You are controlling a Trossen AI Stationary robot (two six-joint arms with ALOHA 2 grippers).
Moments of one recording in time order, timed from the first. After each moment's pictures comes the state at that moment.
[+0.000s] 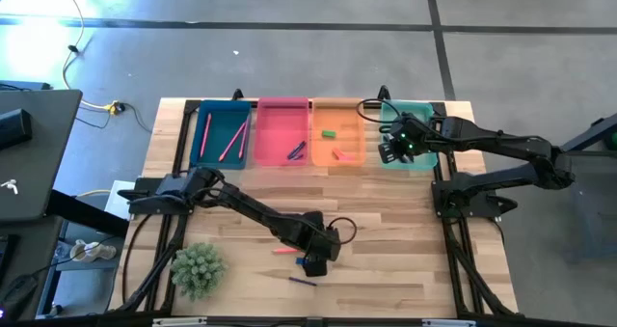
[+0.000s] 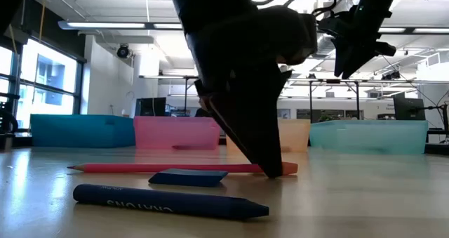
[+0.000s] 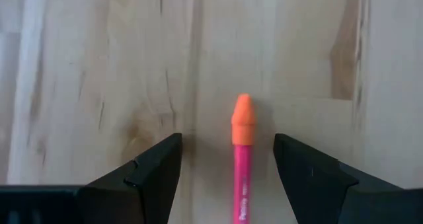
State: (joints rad) left arm -0.25 2.25 1.66 -0.61 -0.15 -0.40; right arm -0.33 1.07 0.95 -0.98 0.24 0.77
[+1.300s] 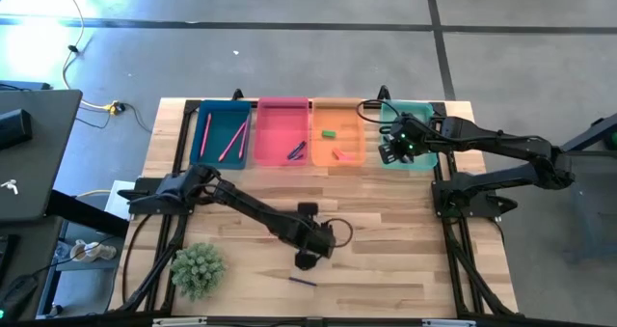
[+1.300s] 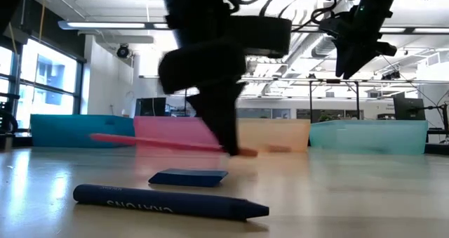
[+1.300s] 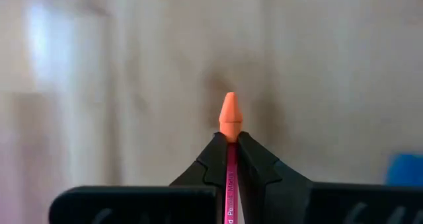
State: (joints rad) left arm -0.23 2.21 1.66 -0.80 -0.29 -0.26; right arm -0.33 1.07 0.95 -0.99 0.23 0.76
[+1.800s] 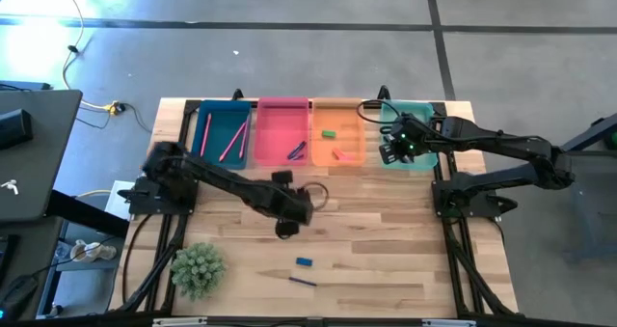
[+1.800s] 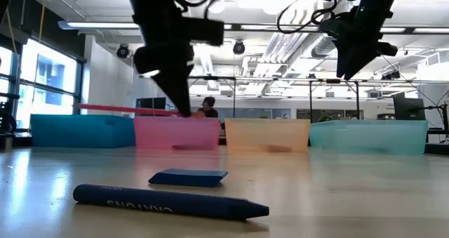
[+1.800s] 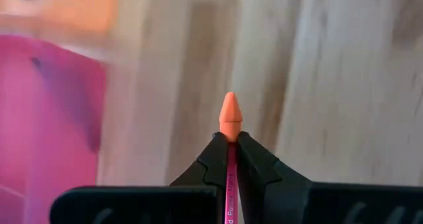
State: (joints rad) left arm -0.11 1.88 1.32 -0.80 -0.42 -0.29; right arm -0.33 1.07 0.95 -1.00 0.24 0.76
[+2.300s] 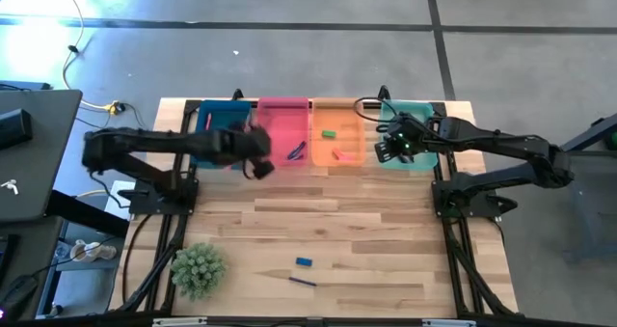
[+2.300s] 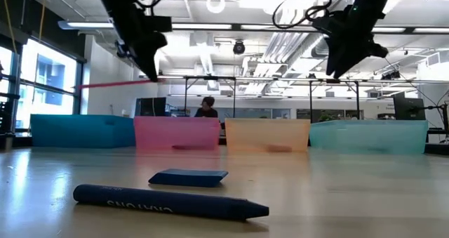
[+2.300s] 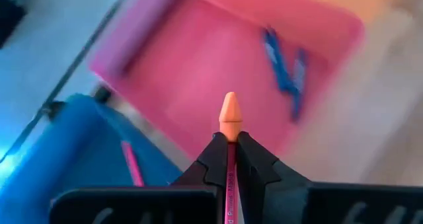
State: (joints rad) left arm 0.26 1.33 0.97 -0.75 -0.53 -0.27; right arm -0.32 1.09 0.95 -0.92 0.24 0.76
